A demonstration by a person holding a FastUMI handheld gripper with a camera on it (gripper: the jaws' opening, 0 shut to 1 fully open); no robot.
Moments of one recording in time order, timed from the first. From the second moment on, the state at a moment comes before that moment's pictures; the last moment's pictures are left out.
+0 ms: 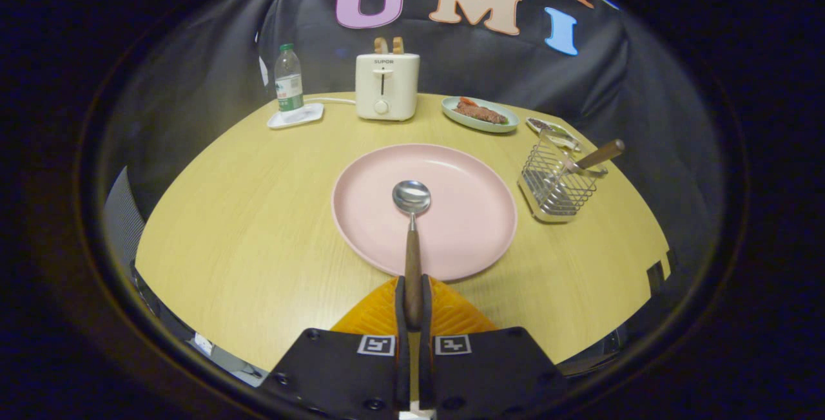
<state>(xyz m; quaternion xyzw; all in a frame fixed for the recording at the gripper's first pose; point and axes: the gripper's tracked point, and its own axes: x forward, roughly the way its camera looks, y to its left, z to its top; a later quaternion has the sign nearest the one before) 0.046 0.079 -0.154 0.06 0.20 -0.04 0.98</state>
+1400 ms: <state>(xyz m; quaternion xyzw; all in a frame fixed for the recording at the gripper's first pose) 0.052 -0.037 -0.016 0.13 0.25 -0.20 0.94</state>
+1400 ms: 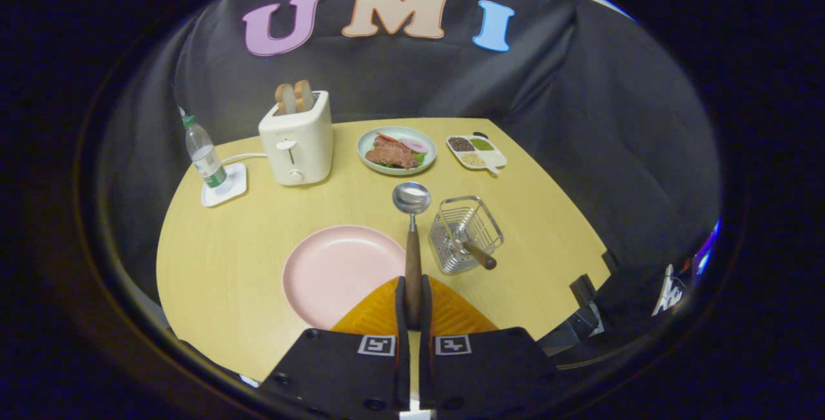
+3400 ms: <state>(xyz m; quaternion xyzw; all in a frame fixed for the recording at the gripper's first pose) 0.045 -0.109 -0.030 0.16 0.41 -0.21 0.87</state>
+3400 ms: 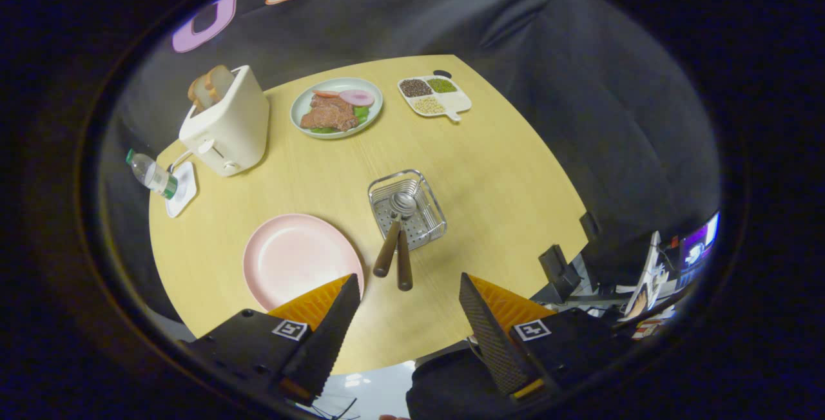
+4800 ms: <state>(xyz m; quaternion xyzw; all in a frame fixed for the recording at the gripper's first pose) 0.038 -0.117 0.158 0.12 -0.14 -0.10 0.98</state>
